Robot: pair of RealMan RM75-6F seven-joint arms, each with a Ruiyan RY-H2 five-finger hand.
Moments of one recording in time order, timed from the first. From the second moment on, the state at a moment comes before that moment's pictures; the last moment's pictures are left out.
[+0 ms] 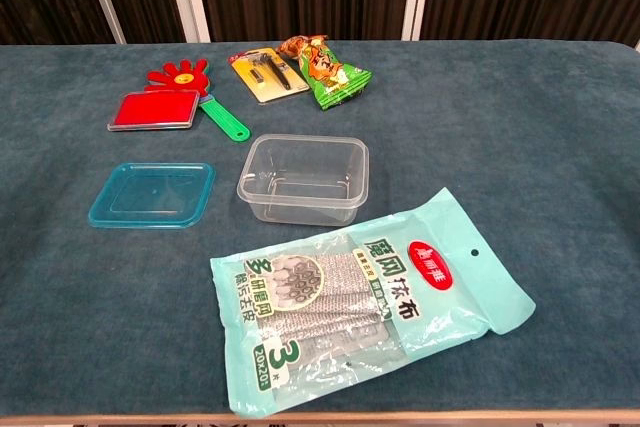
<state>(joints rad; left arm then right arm) -0.11 -1.12 -0.05 -1.66 1.35 1.50 -0.02 0.04 -1.14 0.10 -1.63 -1.49 1.56 -0.12</state>
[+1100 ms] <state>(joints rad) -0.16 -1.16 -0.06 -1.66 1.38 1.41 0.06 0.03 -1.13 0.09 -1.64 -1.48 1.55 -0.10</state>
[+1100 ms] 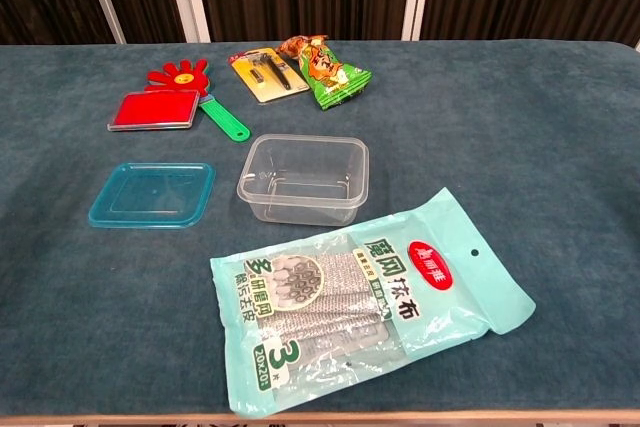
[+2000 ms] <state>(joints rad) -0.61 -1.28 -0.21 -1.70 0.93 0.91 0.44 0.04 -1.12 0.11 -1.69 -1.39 1.49 -0.06</state>
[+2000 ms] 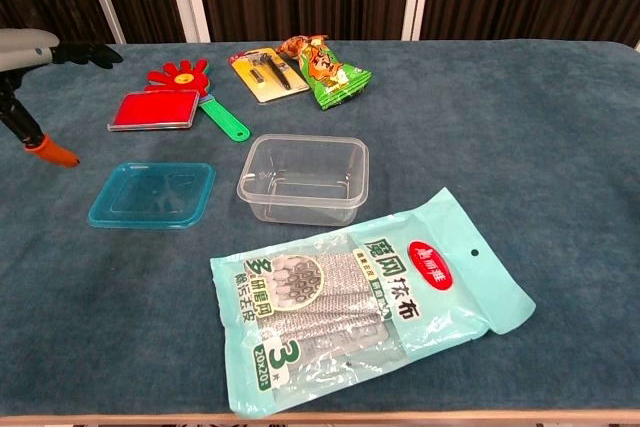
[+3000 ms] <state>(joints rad) -0.76 -1.49 -0.10 -1.52 0.73 0.89 0.59 0.04 -1.11 0.11 -1.69 -1.38 1.49 -0.05</state>
